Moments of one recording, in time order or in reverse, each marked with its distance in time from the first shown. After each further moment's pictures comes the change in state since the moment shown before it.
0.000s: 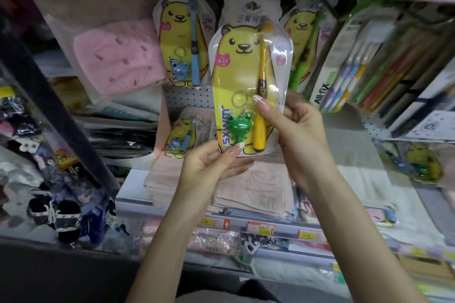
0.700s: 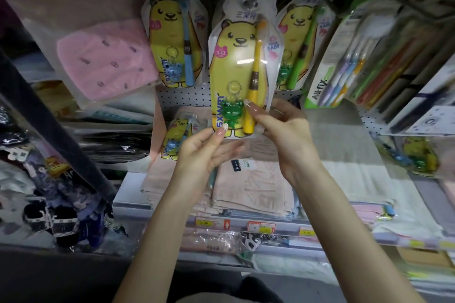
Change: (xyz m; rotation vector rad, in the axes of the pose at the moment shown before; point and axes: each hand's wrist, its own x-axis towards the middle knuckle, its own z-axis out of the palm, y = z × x) left_hand 0.046 -0.013 -0.019 -0.091 -0.004 -0.066; right_hand 0.025 0.028 -0.011 -0.167 0.222 0.133
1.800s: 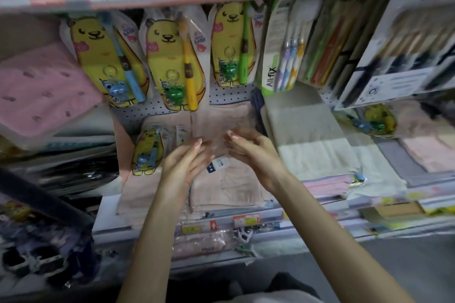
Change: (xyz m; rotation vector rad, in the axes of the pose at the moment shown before) left_hand 0.026 -0.041 0.004 0.077 0.120 -0.189; right_hand 0.009 0.072 -0.061 0.124 0.016 0.253
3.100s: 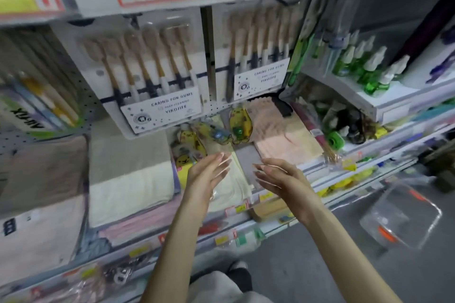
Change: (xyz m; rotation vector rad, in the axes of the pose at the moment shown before) left_hand -0.029 -0.213 0.385 0.053 -0.238 -0.269; right_hand -0.111 -0.100 -0.443 0.090 0.358 -0.007
